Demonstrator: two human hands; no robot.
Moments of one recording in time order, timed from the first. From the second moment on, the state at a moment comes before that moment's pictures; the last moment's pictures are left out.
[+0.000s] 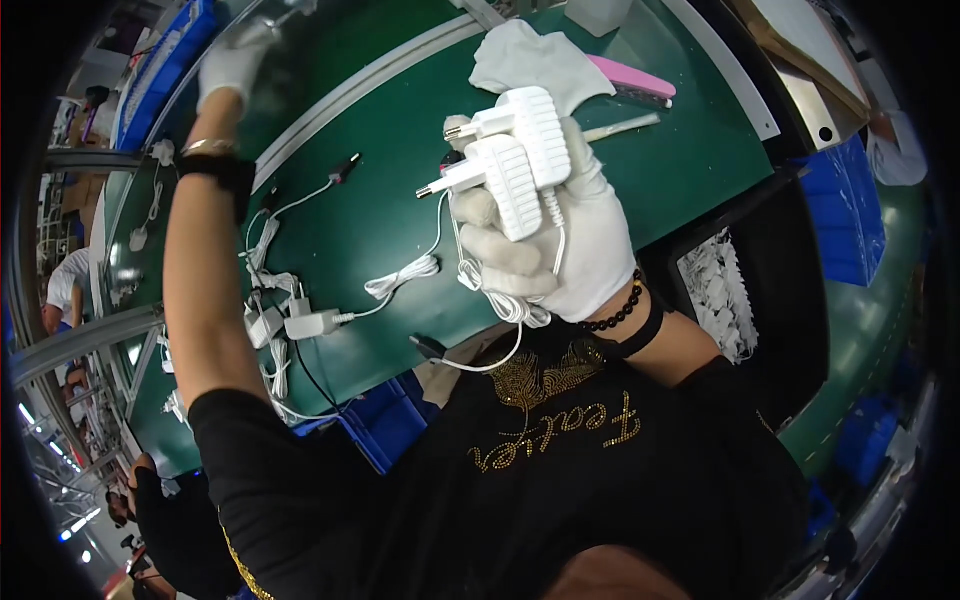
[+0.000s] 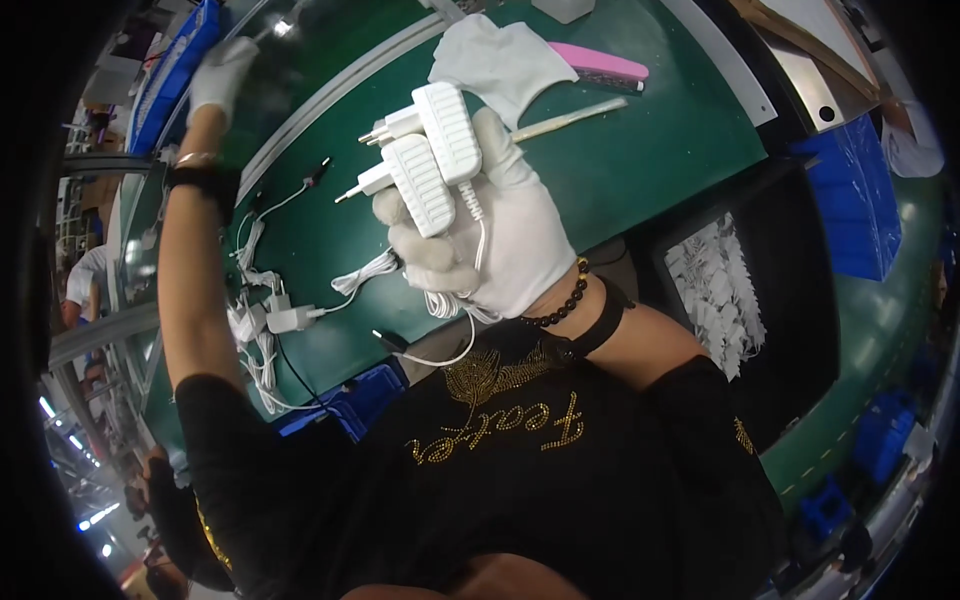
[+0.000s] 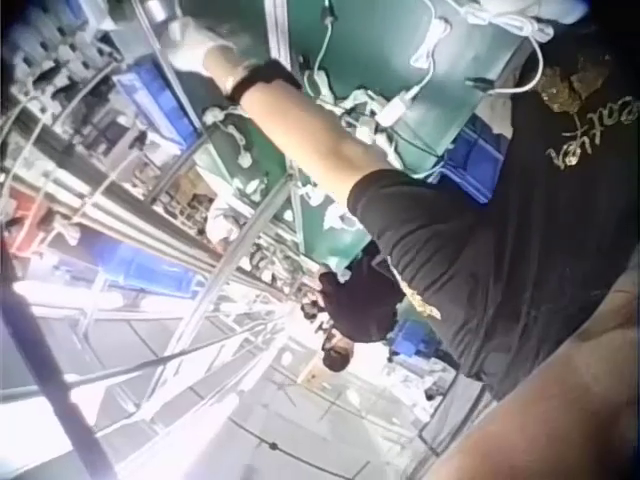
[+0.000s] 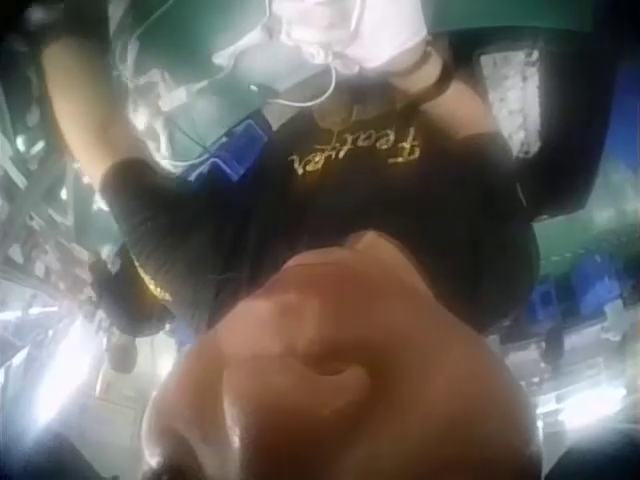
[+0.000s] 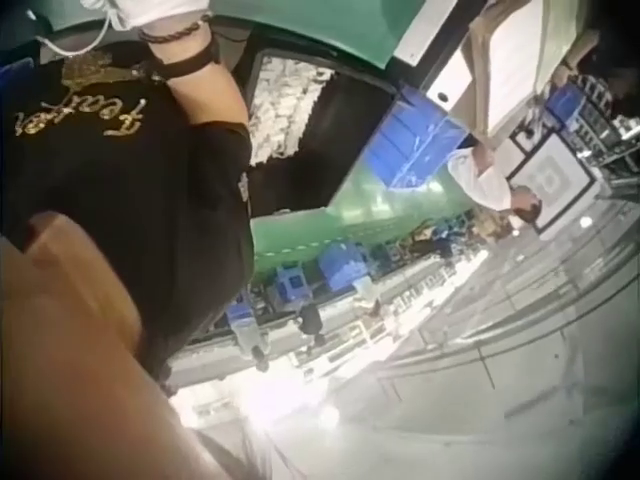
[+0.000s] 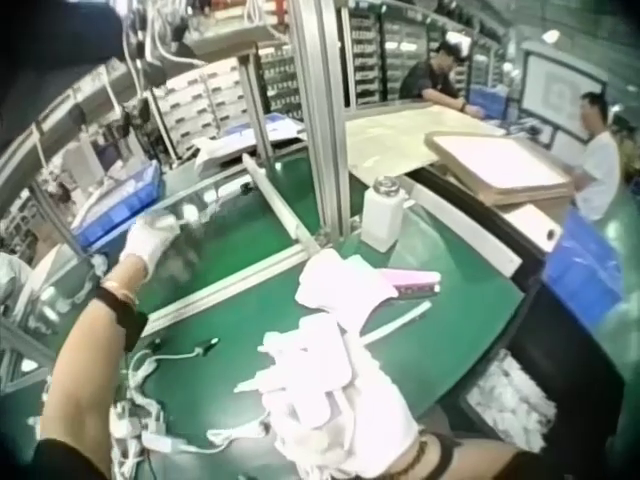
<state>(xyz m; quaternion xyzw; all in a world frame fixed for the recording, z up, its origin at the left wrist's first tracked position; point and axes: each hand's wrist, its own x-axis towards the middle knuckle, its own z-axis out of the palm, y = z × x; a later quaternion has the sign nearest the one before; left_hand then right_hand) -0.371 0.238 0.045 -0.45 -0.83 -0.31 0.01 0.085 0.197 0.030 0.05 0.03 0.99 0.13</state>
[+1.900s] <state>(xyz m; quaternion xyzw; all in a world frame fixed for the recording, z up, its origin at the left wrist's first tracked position) 0.023 0.046 0.028 -0.04 -0.24 -0.70 -0.67 0.529 0.169 -0.324 -0.32 -0.92 0.10 -0.21</state>
